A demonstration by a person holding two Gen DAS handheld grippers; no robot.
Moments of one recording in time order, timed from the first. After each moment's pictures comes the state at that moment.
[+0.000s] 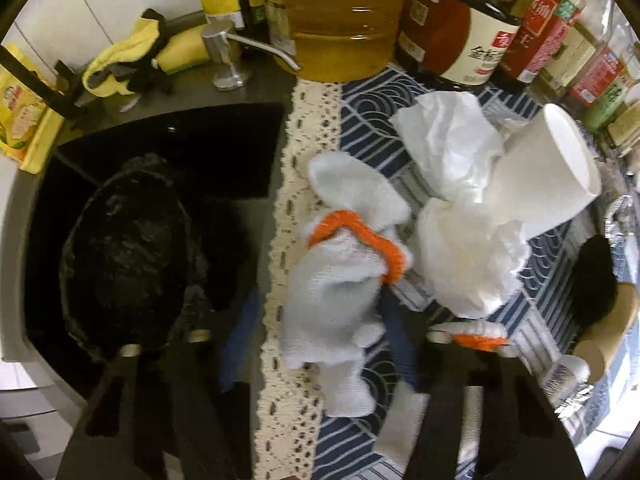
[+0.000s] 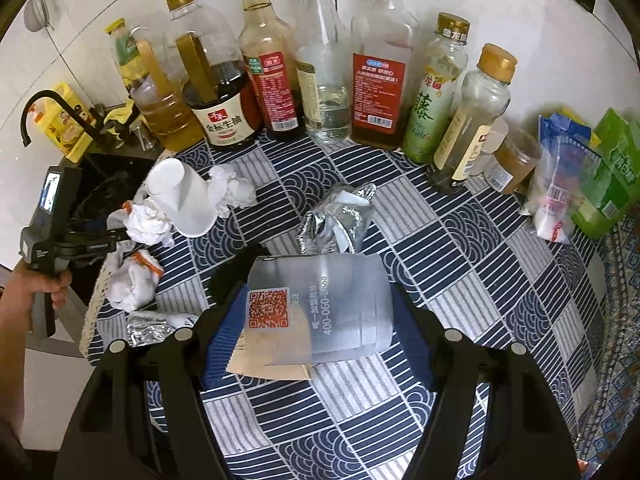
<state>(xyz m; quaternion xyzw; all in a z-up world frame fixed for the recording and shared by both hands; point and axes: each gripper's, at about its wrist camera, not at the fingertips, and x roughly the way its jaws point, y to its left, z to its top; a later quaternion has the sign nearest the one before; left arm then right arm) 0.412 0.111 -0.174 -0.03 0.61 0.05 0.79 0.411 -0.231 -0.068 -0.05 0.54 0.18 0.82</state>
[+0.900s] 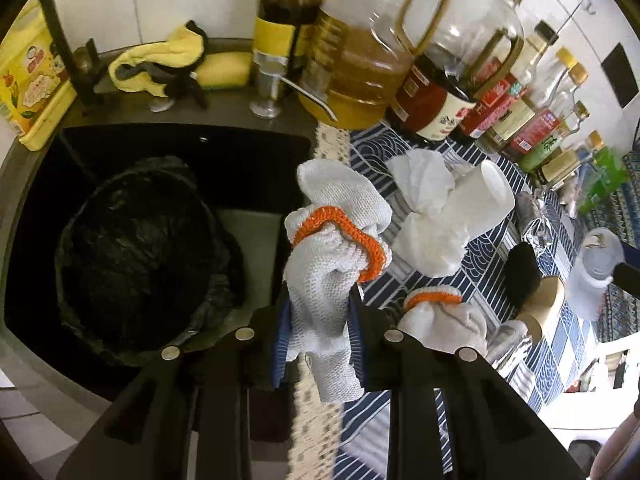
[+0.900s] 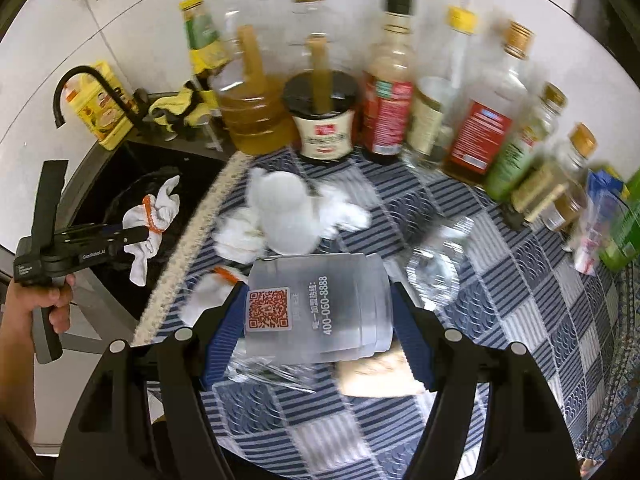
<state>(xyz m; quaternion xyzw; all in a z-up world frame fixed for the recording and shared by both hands) 0.358 0.183 -0.107 -0.12 0.55 -0.02 0.82 0.389 -0.098 -0.038 -0.08 0.53 0.21 0.82</state>
